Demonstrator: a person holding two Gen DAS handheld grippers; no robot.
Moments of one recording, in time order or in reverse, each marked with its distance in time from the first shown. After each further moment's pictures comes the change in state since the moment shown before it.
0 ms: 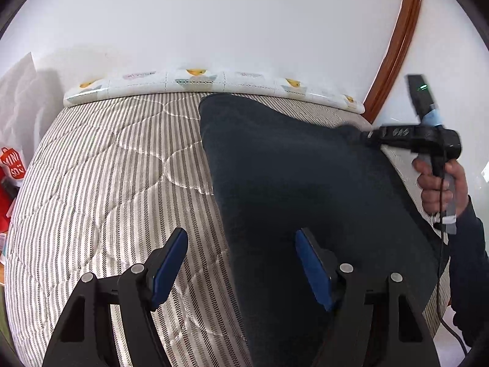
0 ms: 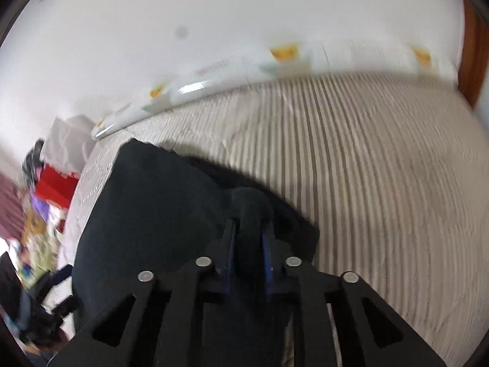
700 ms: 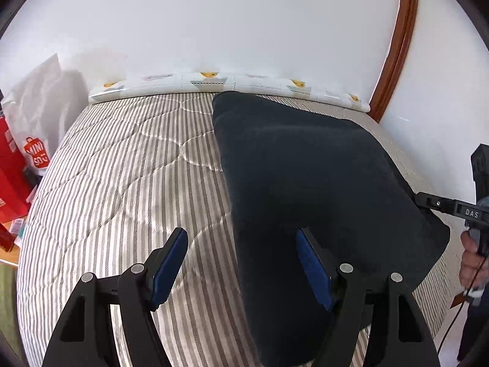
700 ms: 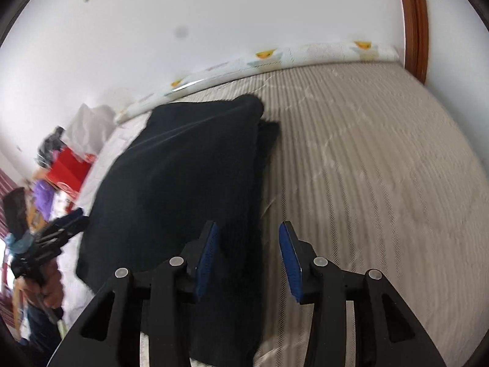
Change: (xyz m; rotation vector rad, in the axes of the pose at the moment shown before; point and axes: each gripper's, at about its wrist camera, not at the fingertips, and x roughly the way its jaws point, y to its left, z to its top) left arm -0.035 -0.017 -0.038 -0.002 -0.038 0.096; right arm -0.096 0.005 -0.155 0.101 -0.046 0.023
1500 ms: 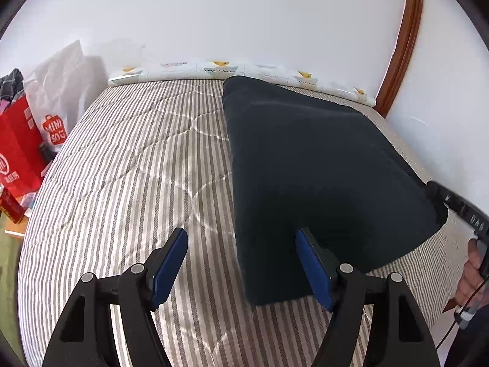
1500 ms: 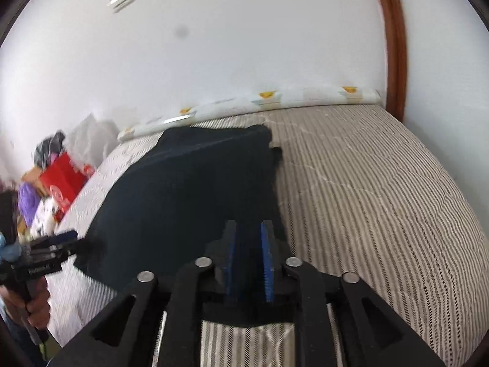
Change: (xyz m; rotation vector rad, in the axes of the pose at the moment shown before) left arm -0.025 -0.009 -0.042 -0.051 0.021 0.046; right arm -0.032 0.047 -0.045 -0.127 -0.187 -0.156
